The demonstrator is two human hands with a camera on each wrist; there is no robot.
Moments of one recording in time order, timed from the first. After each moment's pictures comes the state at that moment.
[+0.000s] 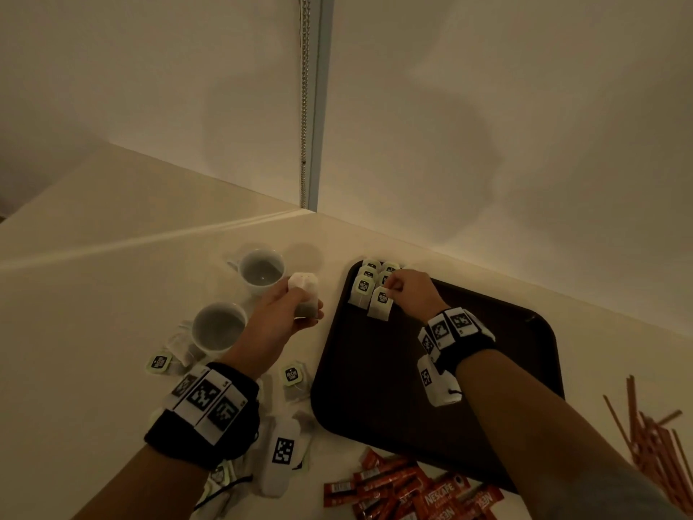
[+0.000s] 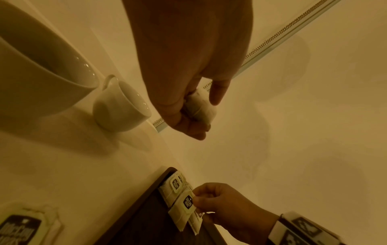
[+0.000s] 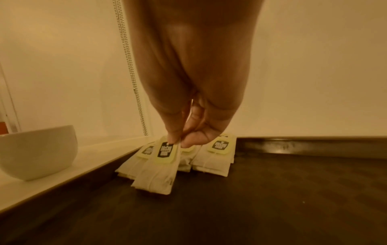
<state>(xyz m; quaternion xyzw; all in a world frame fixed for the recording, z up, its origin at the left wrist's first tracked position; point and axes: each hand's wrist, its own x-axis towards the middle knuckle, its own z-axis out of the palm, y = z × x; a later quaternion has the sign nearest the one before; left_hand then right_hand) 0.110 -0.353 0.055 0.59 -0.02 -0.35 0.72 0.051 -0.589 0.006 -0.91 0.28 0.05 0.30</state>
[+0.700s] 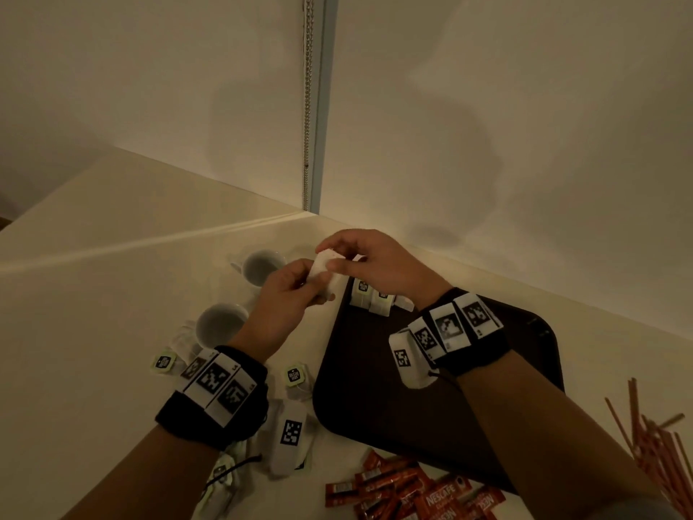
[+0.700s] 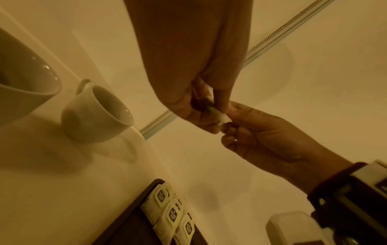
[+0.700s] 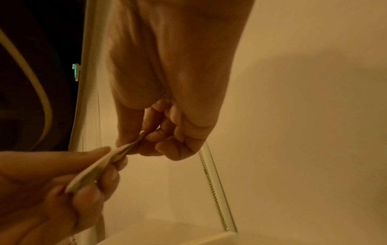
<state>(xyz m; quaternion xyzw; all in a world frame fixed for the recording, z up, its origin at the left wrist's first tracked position) 0.121 -0.360 0.065 0.64 -0.17 -0.29 0.69 0.081 -0.524 0.107 -0.88 0.01 0.01 0.47</state>
